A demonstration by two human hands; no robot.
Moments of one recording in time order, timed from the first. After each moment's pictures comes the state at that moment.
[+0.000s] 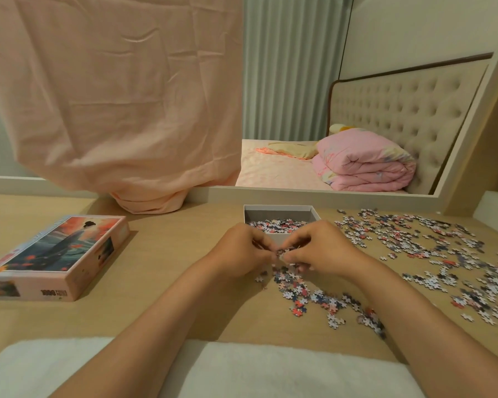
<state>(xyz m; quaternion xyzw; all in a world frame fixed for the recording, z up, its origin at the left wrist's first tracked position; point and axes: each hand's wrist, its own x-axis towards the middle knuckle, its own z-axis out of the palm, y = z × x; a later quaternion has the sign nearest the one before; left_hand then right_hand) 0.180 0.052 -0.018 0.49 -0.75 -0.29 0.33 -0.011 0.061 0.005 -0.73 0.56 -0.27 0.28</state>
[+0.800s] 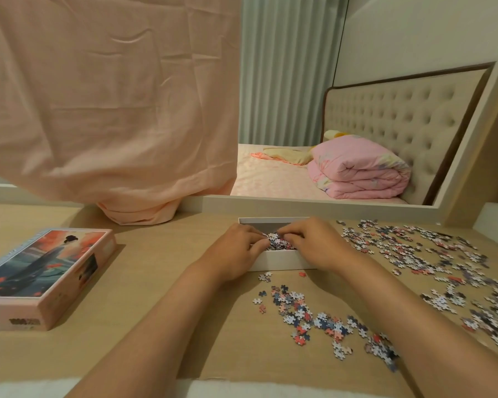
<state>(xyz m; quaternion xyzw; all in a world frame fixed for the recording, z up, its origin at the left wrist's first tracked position) 0.191 -0.014 -0.032 0.46 -0.84 -0.07 0.28 -0.008 0.000 0.008 -0.79 0.55 -0.22 0.13</state>
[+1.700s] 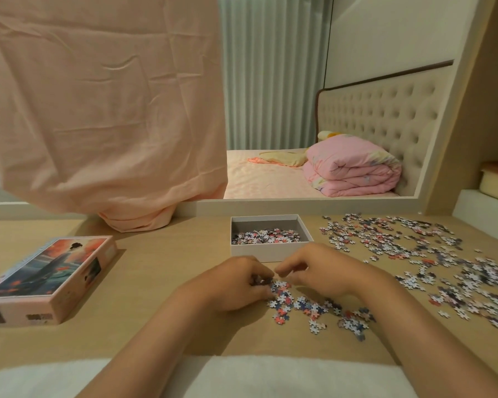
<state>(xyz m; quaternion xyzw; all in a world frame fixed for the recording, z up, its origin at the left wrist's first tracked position) 0.168 0.068 -0.021 0.46 -0.87 -0.14 0.12 -0.041 0.079 0.012 -0.81 0.53 -0.12 0.22</state>
